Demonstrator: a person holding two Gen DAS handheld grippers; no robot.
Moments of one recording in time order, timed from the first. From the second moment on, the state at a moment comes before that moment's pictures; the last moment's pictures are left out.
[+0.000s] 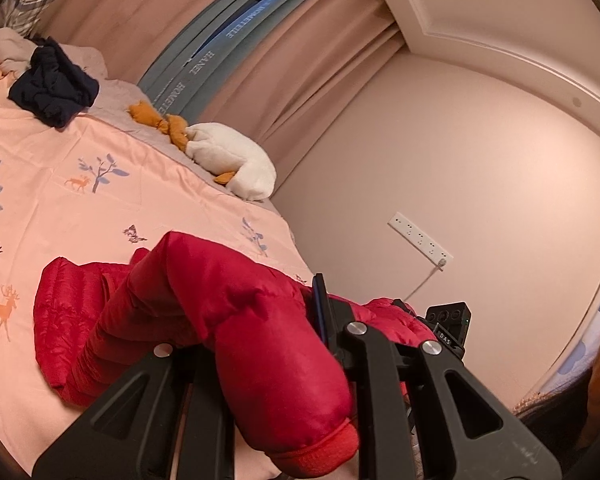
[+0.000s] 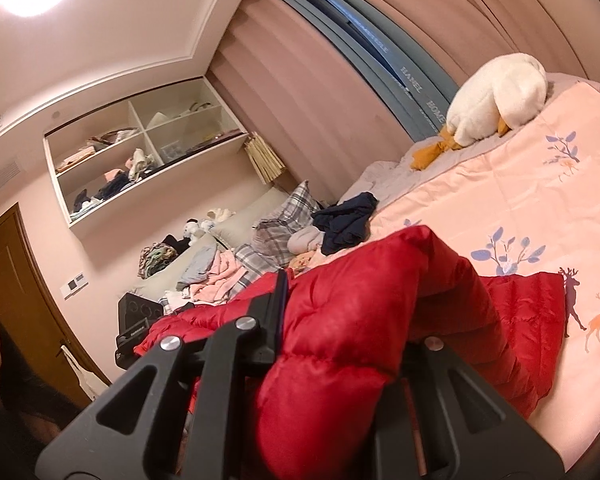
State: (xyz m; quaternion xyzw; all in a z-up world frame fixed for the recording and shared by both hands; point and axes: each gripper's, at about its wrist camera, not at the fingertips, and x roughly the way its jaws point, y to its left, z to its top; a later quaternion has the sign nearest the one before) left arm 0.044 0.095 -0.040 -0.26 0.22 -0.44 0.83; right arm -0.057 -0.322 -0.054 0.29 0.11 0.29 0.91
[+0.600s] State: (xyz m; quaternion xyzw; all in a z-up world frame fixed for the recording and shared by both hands) left arm 0.092 0.091 -0.064 -0.27 0.27 -0.36 0.85; right arm -0.006 -0.331 -0.078 0.29 0.15 0.22 0.92
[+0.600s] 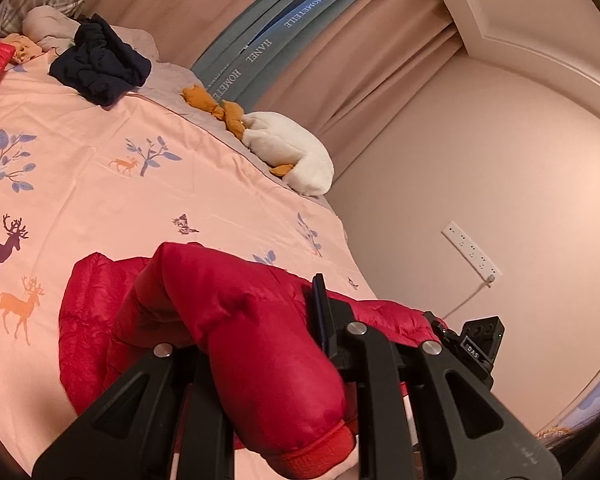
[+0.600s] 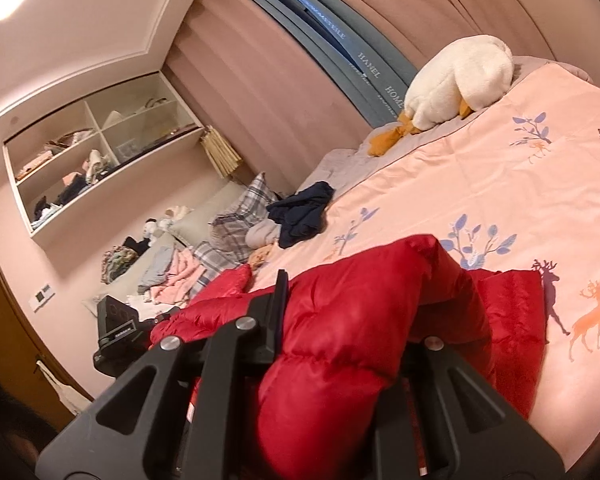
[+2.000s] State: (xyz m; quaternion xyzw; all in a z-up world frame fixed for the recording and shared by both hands) left arm 0.183 0.081 -0.130 -0.29 0.36 -0.25 0.85; right arm 0.098 -0.338 -0.134 0.32 0.25 0.14 0.90
